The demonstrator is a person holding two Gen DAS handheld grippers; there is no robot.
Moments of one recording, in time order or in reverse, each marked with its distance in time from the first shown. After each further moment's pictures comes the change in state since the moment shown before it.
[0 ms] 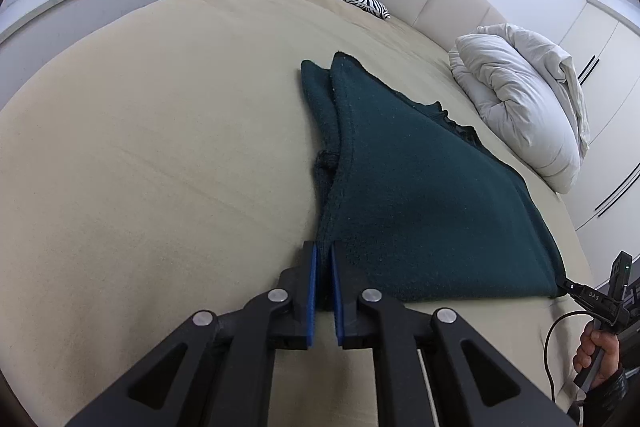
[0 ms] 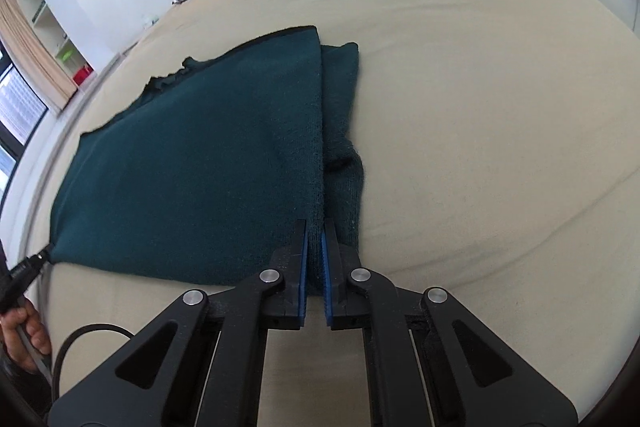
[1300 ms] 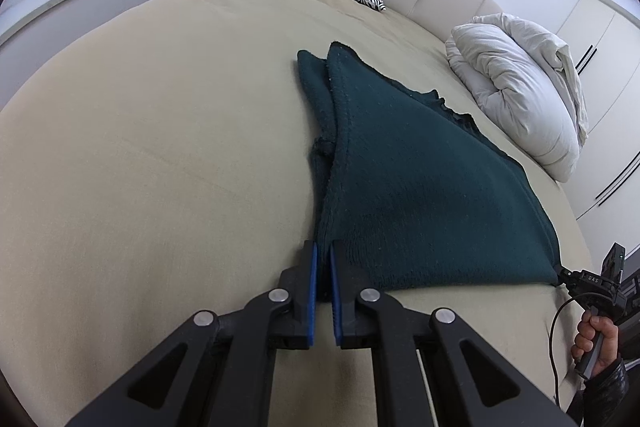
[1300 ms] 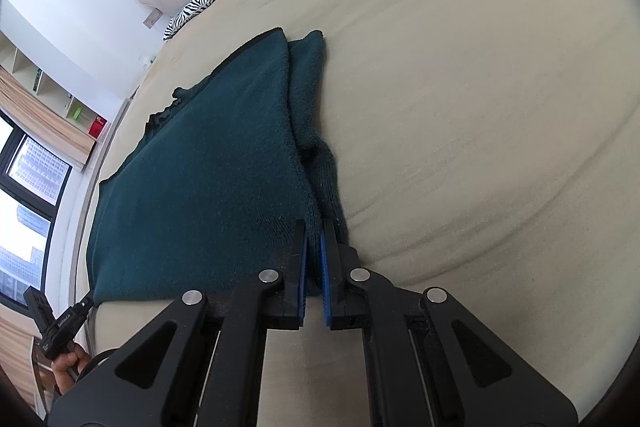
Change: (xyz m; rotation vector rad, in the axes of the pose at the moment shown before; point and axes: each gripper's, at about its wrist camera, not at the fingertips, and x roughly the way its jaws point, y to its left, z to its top) left arm -0.004 0.001 -0.006 0.024 0.024 0.003; right arm 0.020 -0.037 -0.005 0.217 0.012 0.121
